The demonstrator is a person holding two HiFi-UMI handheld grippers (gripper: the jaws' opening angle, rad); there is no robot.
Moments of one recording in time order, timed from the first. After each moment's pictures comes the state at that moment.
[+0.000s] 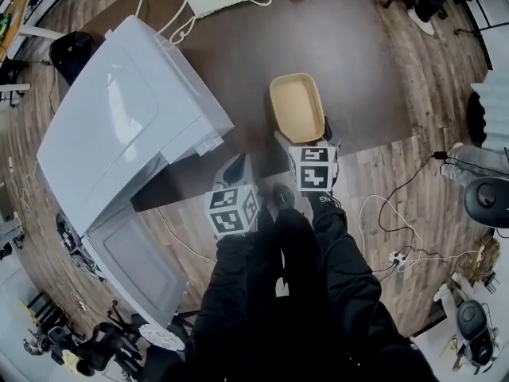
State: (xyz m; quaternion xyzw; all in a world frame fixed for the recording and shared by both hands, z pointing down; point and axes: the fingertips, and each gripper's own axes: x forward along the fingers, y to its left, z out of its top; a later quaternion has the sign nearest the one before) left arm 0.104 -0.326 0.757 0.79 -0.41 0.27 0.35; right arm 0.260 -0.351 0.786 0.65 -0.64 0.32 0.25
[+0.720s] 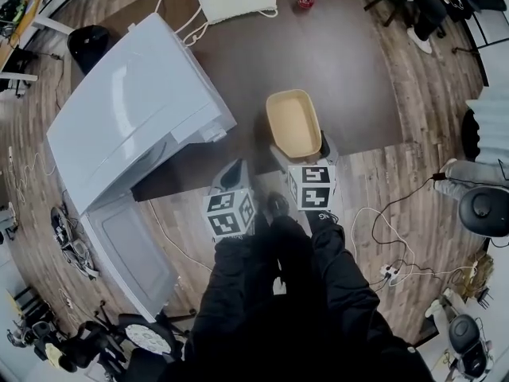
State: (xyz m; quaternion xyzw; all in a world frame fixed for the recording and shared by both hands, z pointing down) left arm 0.083 -0.299 0.731 0.79 -0.44 0.24 0.35; right arm 0.230 -0.316 0.728 0.64 -0.68 0.29 0.21
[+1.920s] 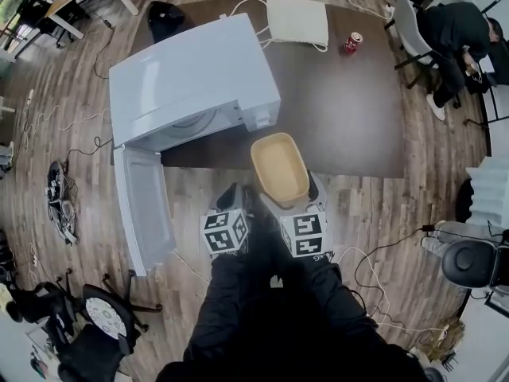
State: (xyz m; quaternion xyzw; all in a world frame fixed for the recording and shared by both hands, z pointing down) left arm -0.034 -0.203 0.676 0.72 -0.56 0.18 0.37; right arm 0.090 -0.215 0.621 0.51 -0.81 0.21 0.20
